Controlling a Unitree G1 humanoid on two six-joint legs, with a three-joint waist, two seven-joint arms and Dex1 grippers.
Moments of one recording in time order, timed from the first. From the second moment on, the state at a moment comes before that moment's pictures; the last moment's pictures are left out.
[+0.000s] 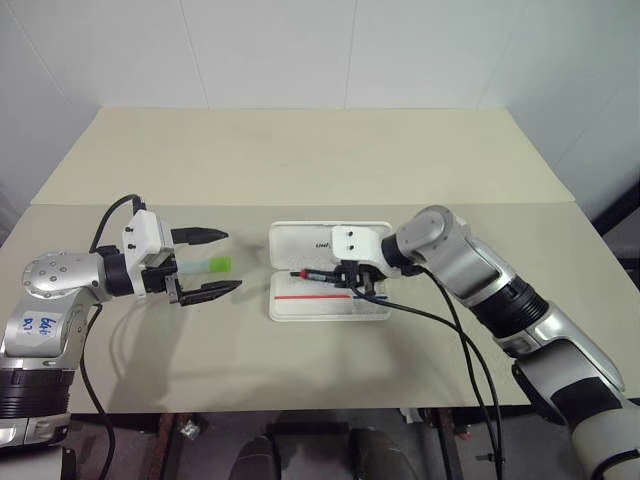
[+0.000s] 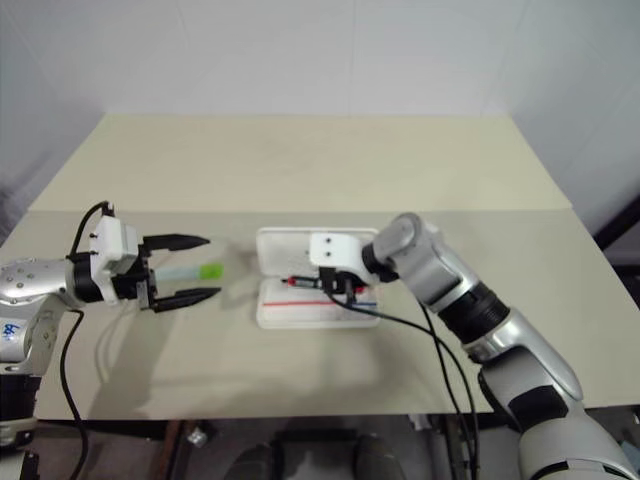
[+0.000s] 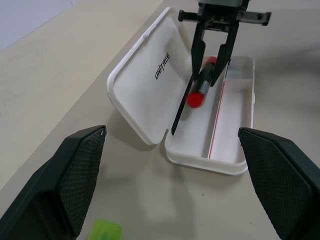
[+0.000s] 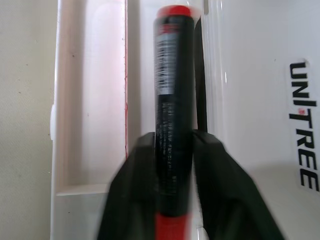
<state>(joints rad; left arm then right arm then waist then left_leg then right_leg) -0.39 0.83 0.19 0.01 -0.44 0.18 -1.14 -1.00 -0.54 0.58 0.13 -0.07 0.55 1.19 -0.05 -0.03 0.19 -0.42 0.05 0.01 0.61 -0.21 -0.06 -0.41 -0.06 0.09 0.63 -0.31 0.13</state>
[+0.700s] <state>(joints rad) -0.43 0.82 0.17 0.04 -0.44 0.18 -1.16 -0.89 -0.63 0.37 -0.13 0.18 0.66 1.32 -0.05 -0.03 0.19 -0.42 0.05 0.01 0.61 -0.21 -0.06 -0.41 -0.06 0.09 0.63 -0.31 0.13</state>
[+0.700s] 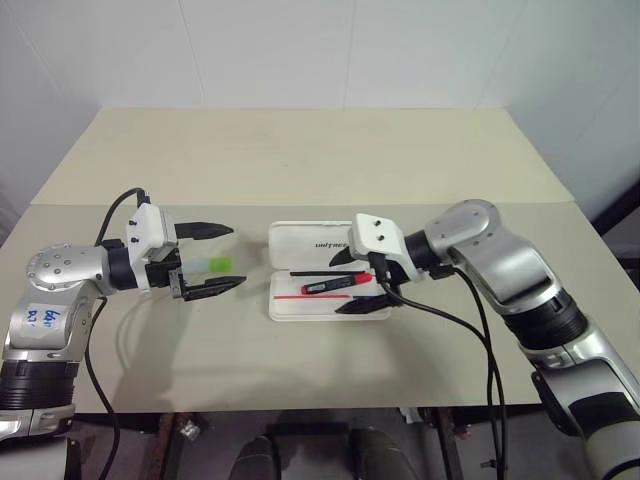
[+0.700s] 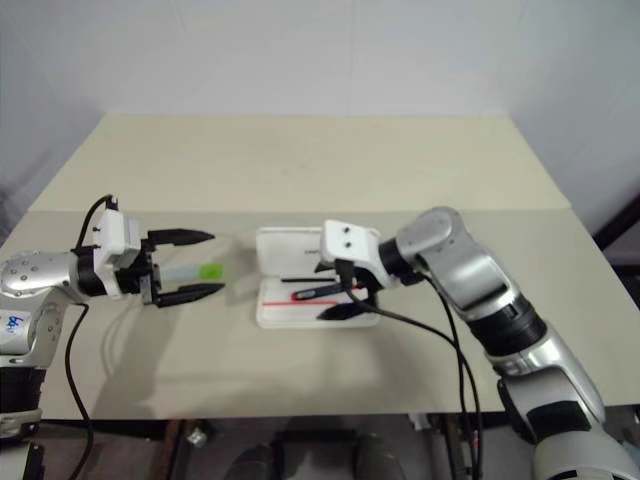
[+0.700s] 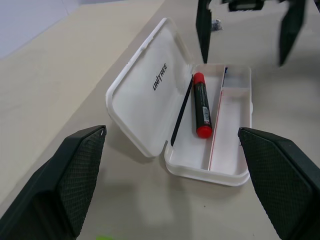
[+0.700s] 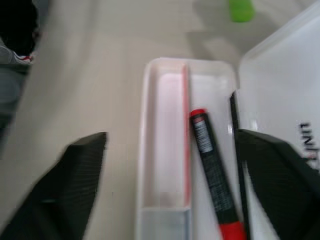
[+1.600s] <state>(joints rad) -1.16 0.98 -0.22 1.08 0.12 -0.29 -1.50 -0.51 -0.75 -0.11 -0.35 0.54 0.59 1.12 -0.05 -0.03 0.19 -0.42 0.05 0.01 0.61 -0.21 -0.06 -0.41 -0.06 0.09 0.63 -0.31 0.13</state>
